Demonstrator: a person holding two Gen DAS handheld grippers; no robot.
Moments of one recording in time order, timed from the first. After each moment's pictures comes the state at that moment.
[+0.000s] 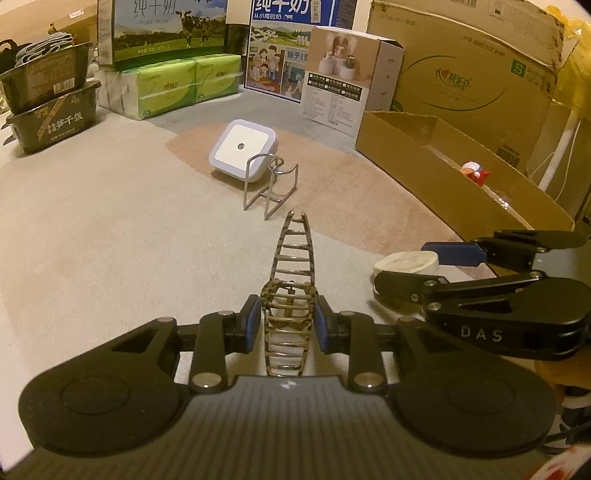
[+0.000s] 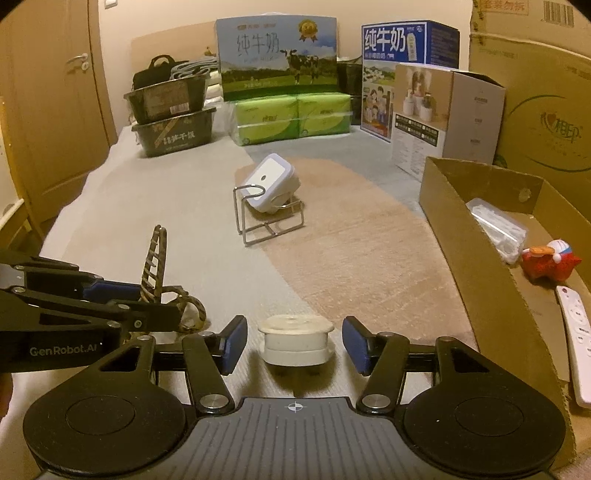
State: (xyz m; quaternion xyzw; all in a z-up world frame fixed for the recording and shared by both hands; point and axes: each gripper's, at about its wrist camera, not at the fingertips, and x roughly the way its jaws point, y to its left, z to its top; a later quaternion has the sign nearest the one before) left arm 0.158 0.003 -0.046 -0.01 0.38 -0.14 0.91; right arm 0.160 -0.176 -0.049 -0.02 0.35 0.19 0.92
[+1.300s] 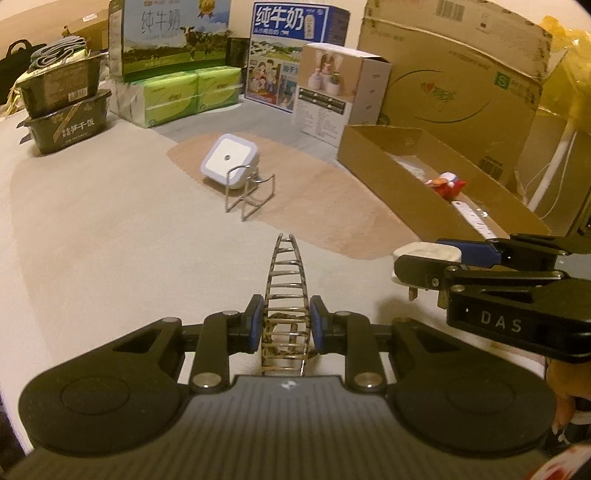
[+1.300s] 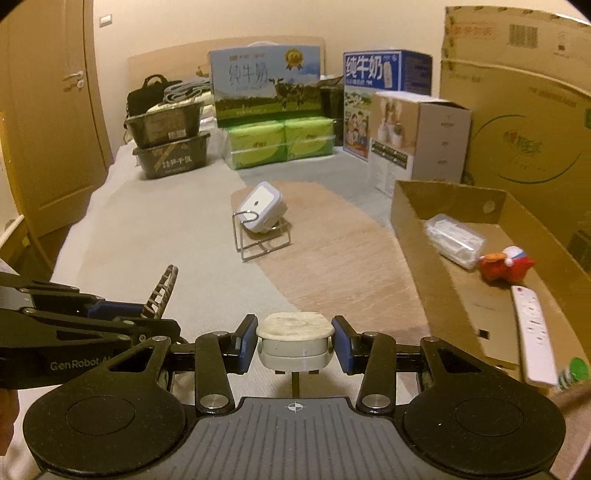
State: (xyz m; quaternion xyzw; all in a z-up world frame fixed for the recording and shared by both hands) left arm 0.111 -0.024 -0.008 -0.02 0.38 -0.12 0.92; right arm 0.114 -0.200 -0.005 -0.01 0.33 0.17 0.93
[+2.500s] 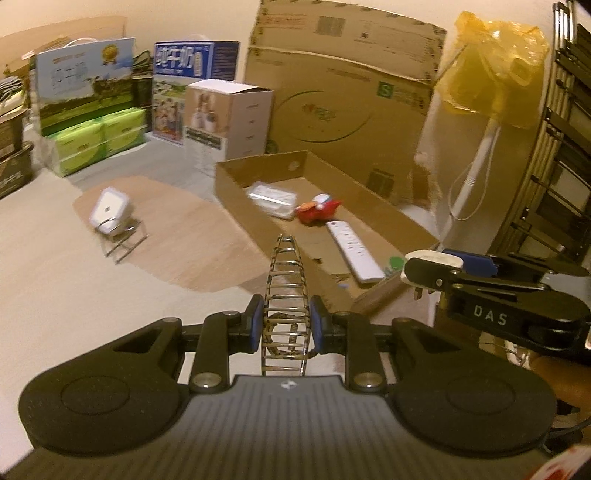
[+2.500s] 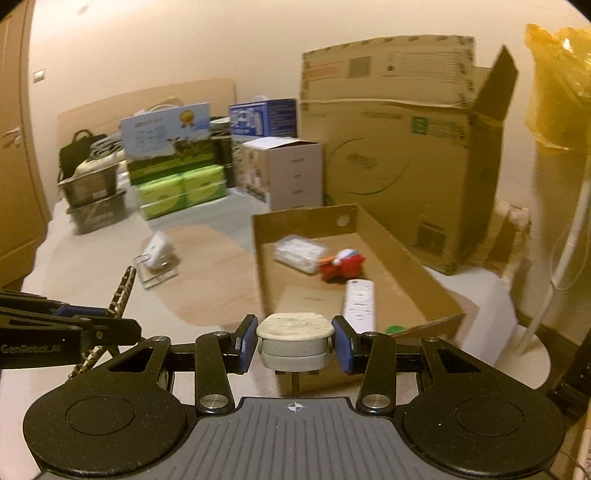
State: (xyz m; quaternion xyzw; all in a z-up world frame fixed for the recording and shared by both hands) left arm 0.069 -0.145 0.053 -0.01 0.34 -0.21 0.91; right arm 0.030 -0.334 0.050 0.03 0.28 0.05 0.96
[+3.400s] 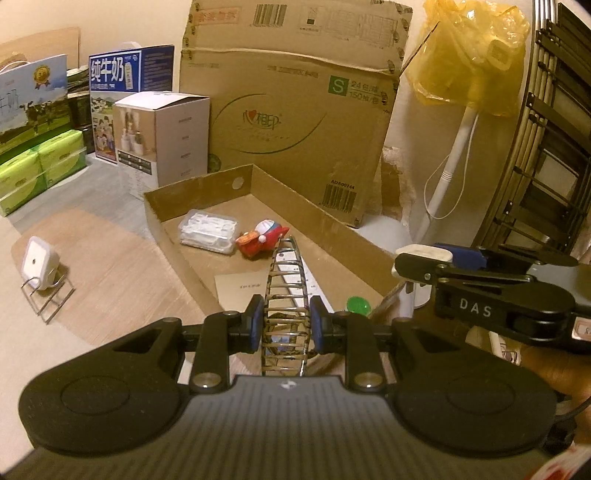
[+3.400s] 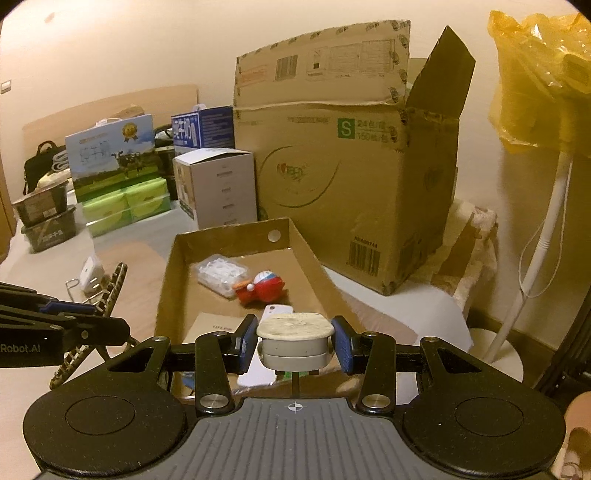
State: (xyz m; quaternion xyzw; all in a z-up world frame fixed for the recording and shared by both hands) left arm 0.131 -0.231 0.058 0.02 0.35 -0.26 0.90; right arm 0.079 -0.422 0.053 0.04 0.28 0.01 0.96
